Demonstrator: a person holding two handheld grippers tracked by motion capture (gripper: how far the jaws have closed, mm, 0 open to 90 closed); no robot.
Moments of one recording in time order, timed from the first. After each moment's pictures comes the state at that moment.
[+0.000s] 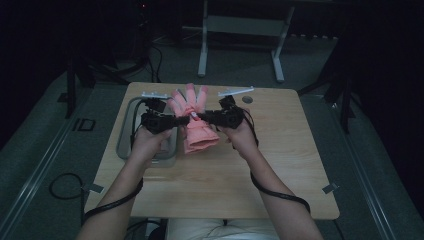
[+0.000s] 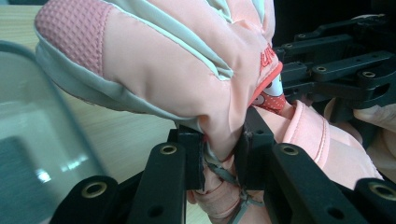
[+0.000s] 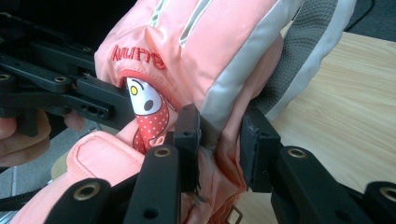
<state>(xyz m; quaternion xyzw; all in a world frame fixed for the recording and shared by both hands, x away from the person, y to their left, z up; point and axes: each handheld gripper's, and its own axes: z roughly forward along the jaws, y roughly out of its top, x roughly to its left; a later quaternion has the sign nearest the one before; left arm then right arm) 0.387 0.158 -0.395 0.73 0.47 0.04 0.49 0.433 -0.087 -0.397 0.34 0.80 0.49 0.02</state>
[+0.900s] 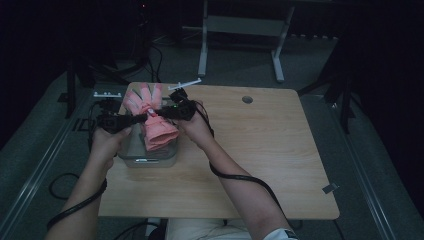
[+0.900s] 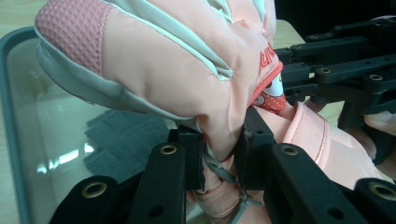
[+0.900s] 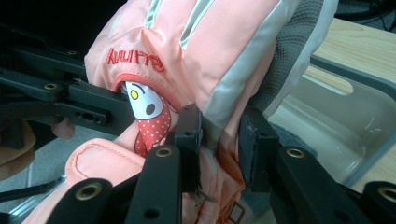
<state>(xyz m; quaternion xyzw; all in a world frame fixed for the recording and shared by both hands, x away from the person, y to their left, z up) 0.384 0.261 -0.410 0.69 0.55 0.08 0.46 0.461 0.037 -0.412 0.31 0.83 0.47 -0.01</state>
